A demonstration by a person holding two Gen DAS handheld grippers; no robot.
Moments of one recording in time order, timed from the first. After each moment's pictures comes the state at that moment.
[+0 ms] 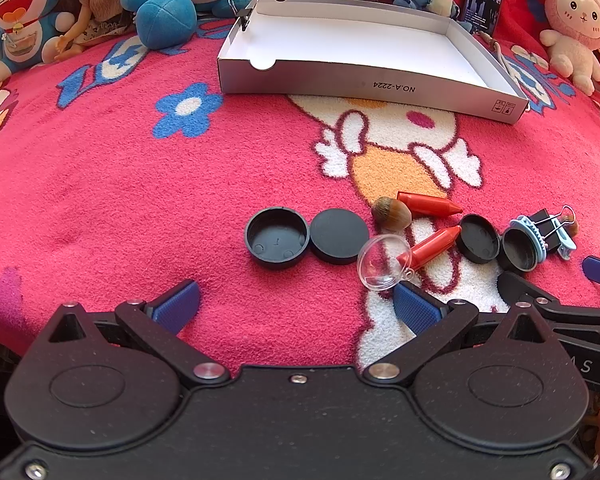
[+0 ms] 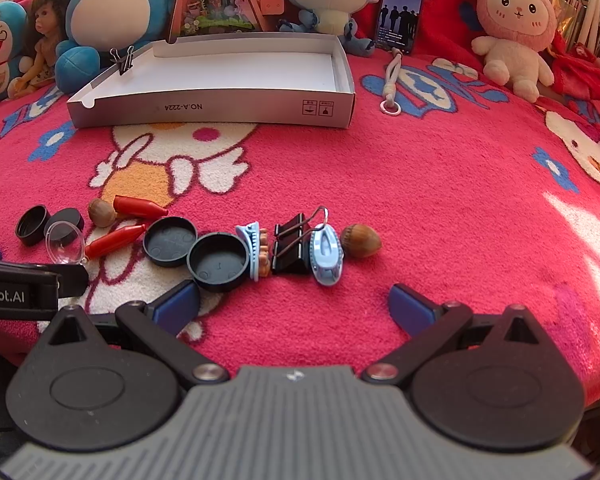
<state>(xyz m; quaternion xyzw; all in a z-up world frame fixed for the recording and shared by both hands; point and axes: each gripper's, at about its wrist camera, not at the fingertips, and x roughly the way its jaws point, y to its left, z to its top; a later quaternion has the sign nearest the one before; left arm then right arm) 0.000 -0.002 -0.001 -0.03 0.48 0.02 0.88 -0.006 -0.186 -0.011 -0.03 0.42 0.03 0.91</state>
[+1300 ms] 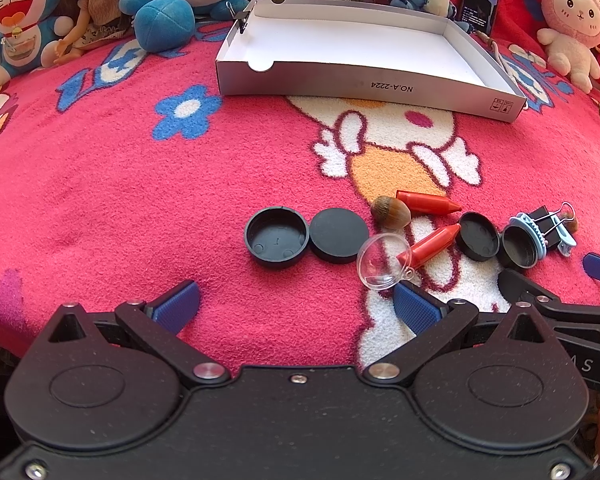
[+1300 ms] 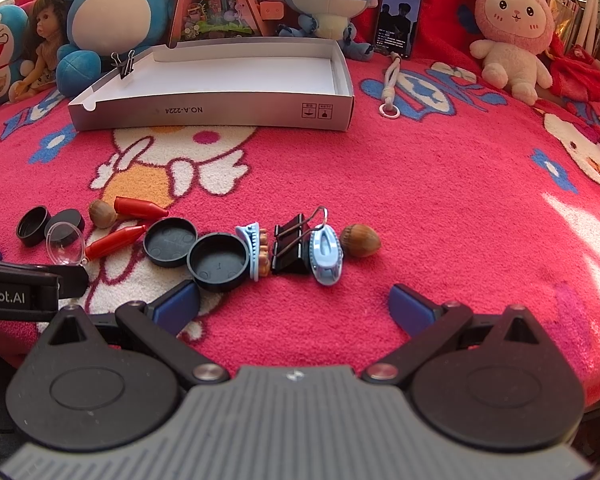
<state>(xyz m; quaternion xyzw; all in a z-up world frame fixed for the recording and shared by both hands) -0.003 0.000 -0.001 -0.02 0.48 0.02 0.88 -0.006 -0.190 -0.013 -0.03 0.41 0.03 0.91</state>
